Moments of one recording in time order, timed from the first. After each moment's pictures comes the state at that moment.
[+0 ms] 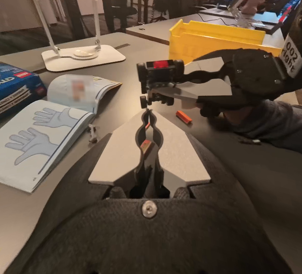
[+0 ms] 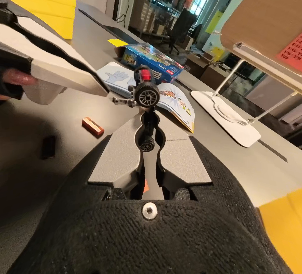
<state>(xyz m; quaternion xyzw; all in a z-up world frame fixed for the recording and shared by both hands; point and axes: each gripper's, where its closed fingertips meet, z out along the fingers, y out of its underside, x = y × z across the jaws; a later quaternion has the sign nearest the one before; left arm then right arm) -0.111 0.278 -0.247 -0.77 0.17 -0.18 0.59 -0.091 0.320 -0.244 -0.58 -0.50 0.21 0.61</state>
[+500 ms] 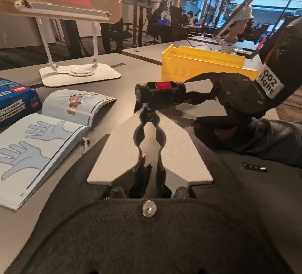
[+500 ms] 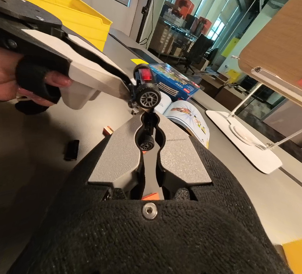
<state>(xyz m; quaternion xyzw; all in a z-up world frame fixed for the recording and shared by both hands) -0.104 0.277 -0.227 -0.73 0.16 -0.21 0.63 -0.106 0.294 -0.236 -0.52 -0.54 0.26 0.61</state>
